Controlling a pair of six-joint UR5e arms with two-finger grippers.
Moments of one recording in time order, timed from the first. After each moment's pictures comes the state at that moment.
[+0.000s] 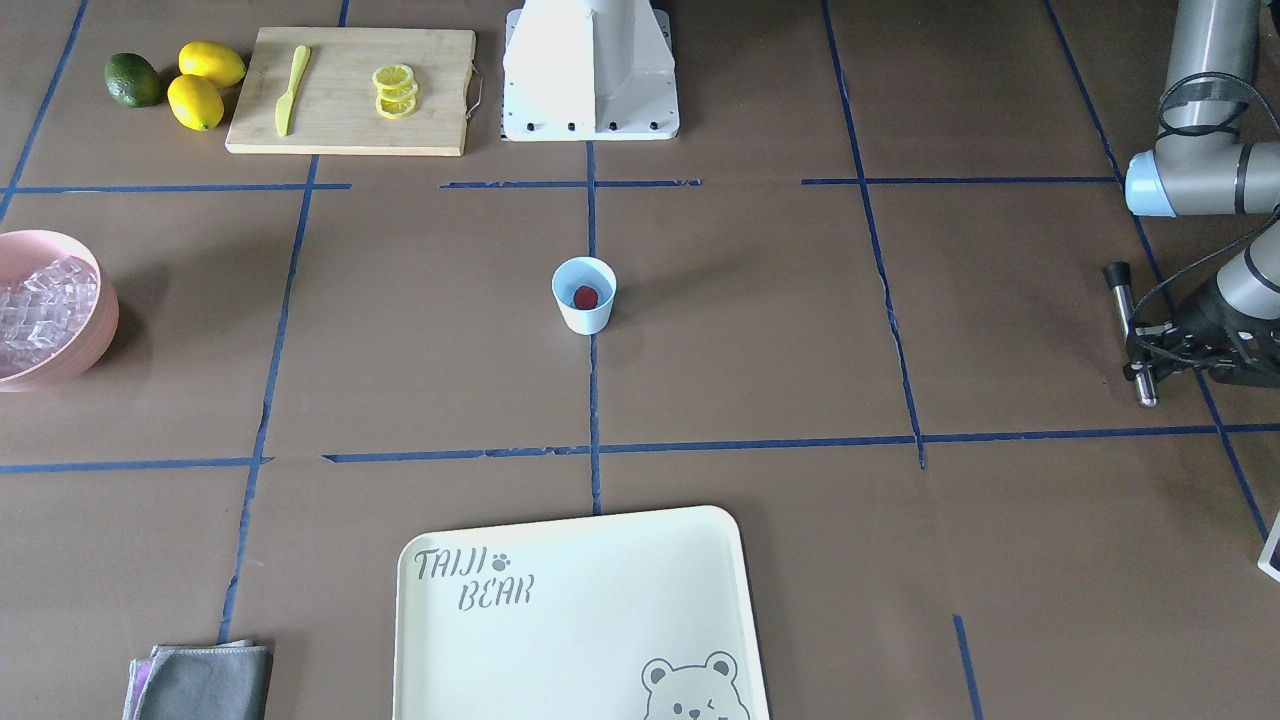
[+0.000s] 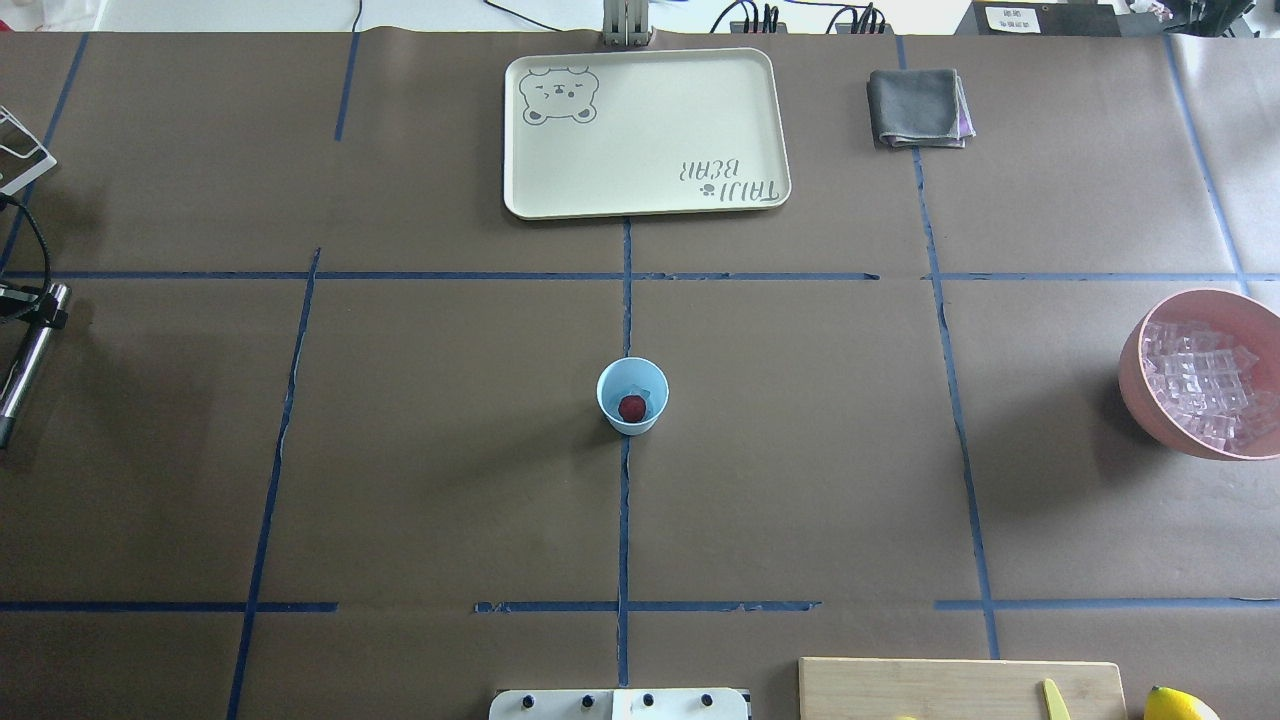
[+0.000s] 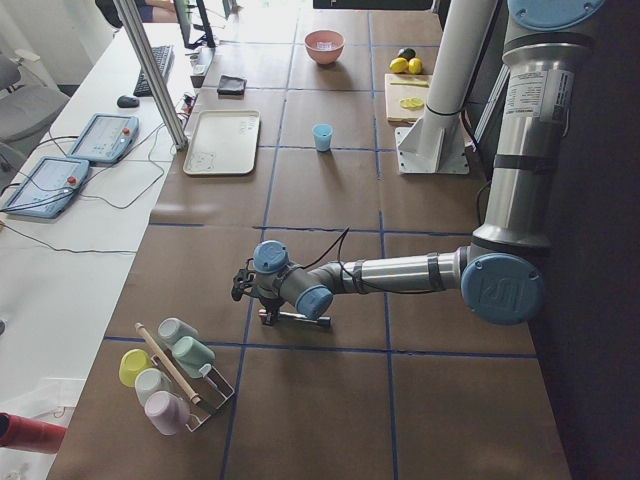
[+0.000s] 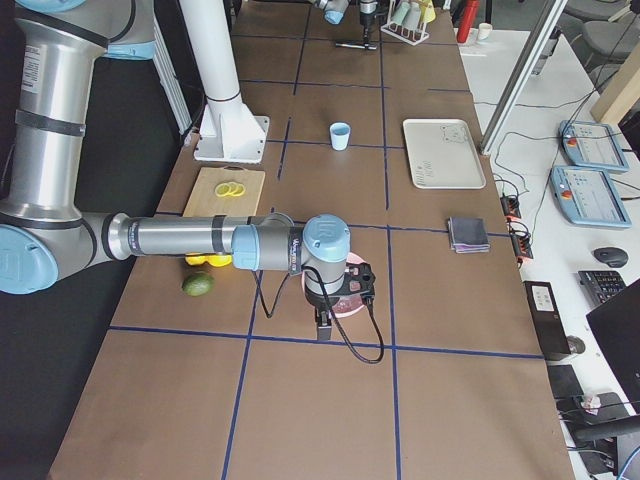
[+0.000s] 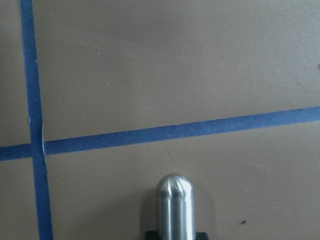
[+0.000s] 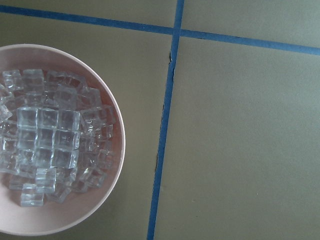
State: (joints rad) left arm -1.13 -1.65 -1.33 -2.29 -2.21 -0.53; right arm 1.53 -1.79 1.85 -1.62 2.30 -0.08
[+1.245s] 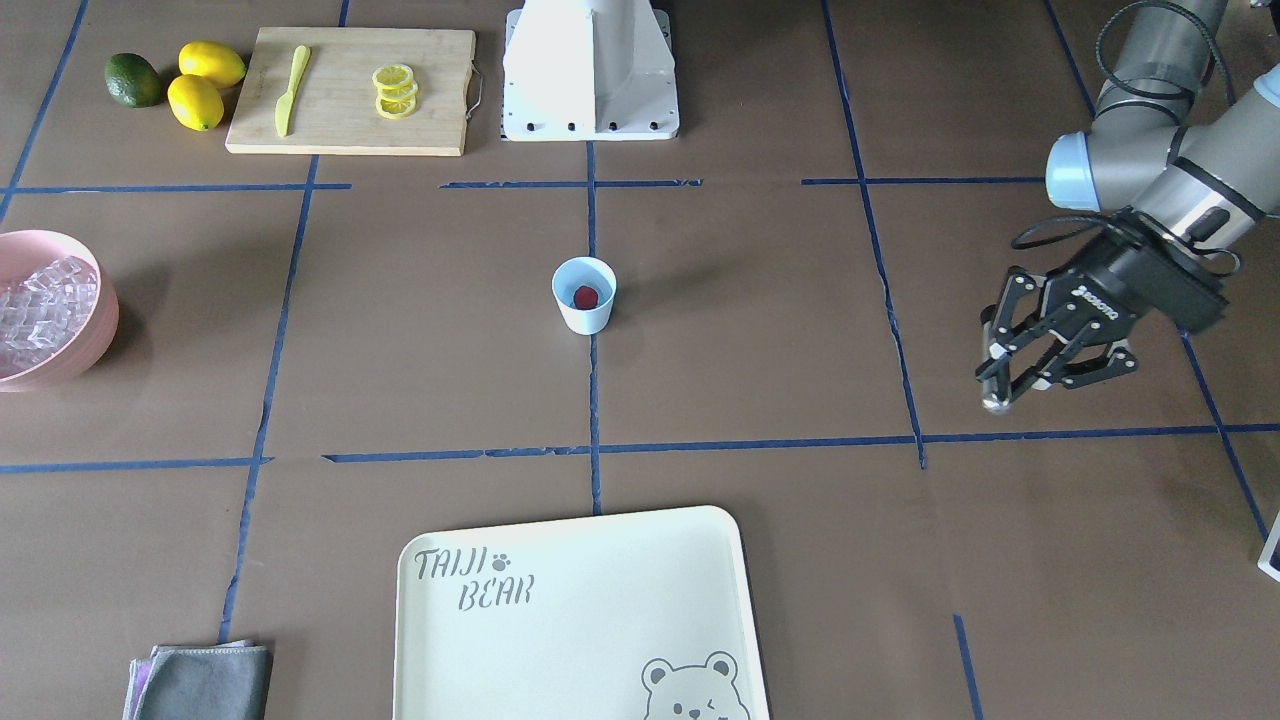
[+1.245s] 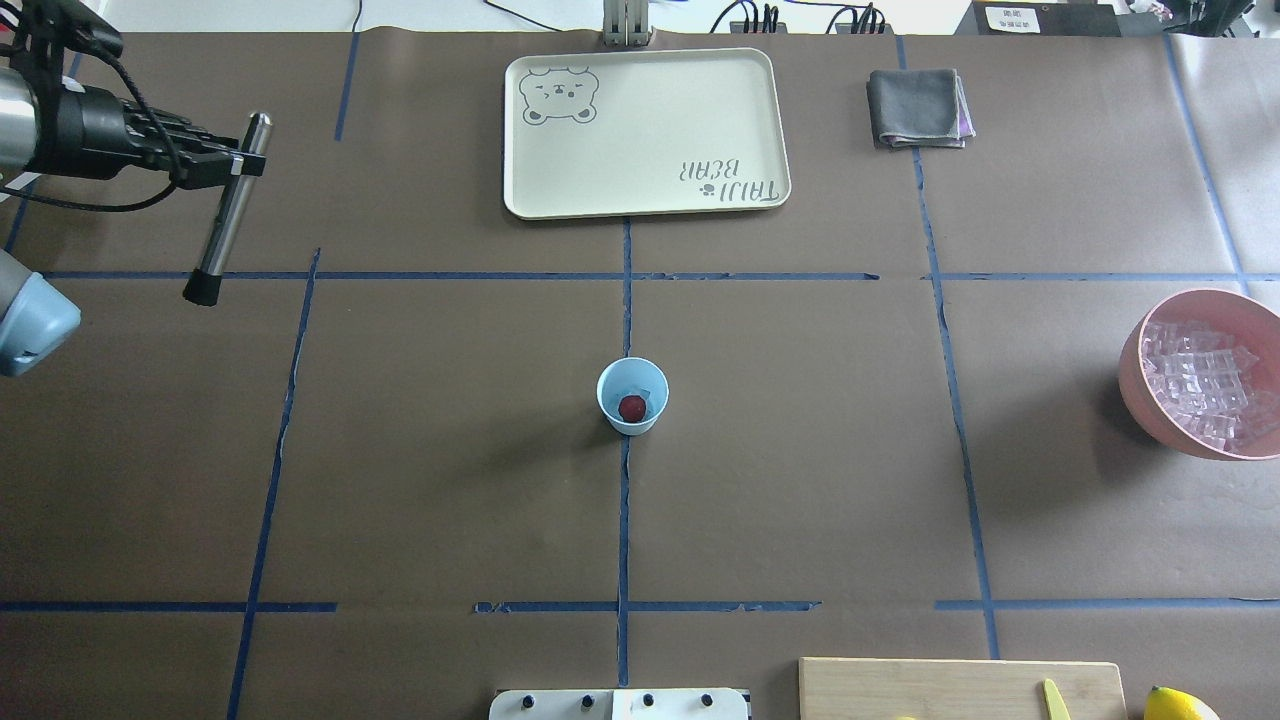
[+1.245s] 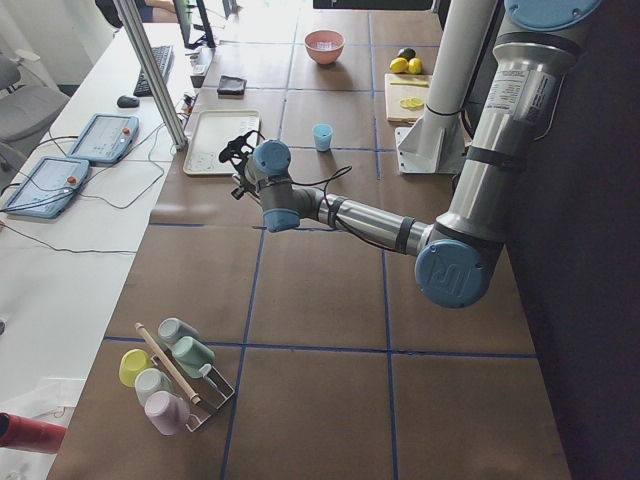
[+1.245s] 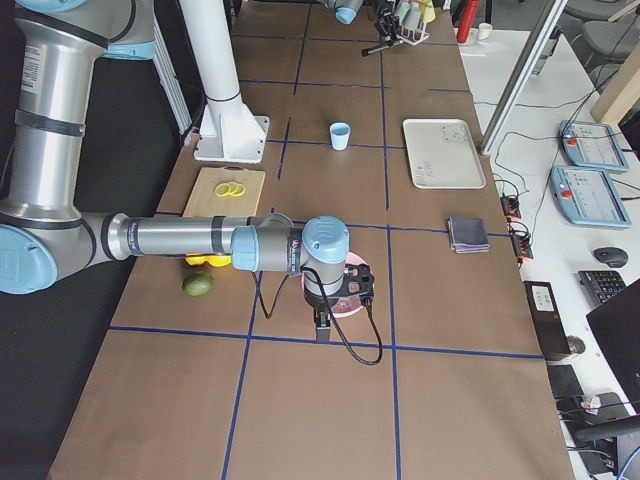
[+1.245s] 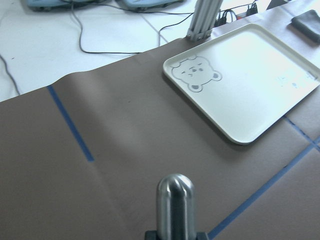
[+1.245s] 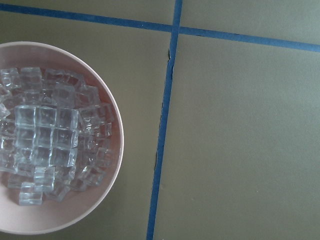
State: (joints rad) left arm -1.05 -1.88 -1.56 -2.70 -2.21 -0.60; right arm 1.53 -1.80 1.85 -1.62 2.30 -0.08
